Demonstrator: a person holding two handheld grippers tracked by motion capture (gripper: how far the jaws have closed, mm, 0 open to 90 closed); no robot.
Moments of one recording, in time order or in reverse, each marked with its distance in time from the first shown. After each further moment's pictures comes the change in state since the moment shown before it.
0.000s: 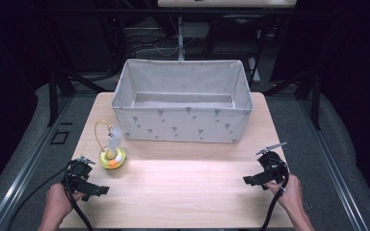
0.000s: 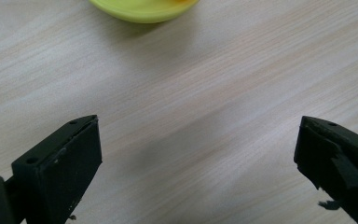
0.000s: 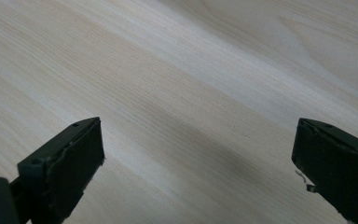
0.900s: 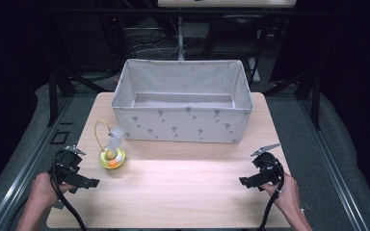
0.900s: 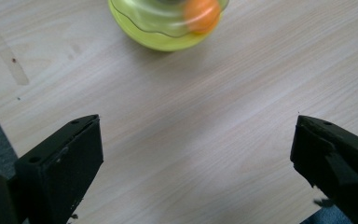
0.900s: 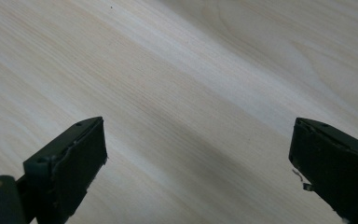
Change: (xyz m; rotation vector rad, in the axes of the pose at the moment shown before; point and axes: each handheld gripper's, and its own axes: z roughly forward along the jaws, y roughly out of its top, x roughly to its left) left arm 0.017 0.023 -0.044 0.026 0.000 0.061; right arm 0.022 0.005 -0.005 -0.016 -0.042 -0.097
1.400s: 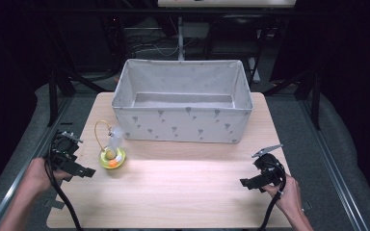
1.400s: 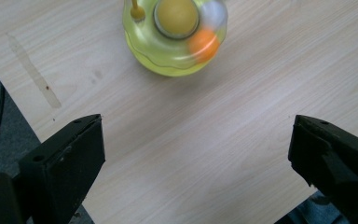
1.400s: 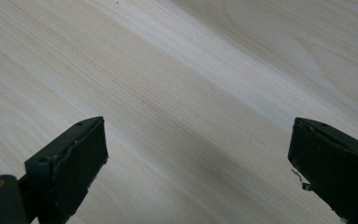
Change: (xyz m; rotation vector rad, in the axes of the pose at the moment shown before) left arm 0.008 0.030 -0.027 0.029 -0.008 0.057; right arm -0.001 -0.004 -0.002 -0.010 0.026 0.012
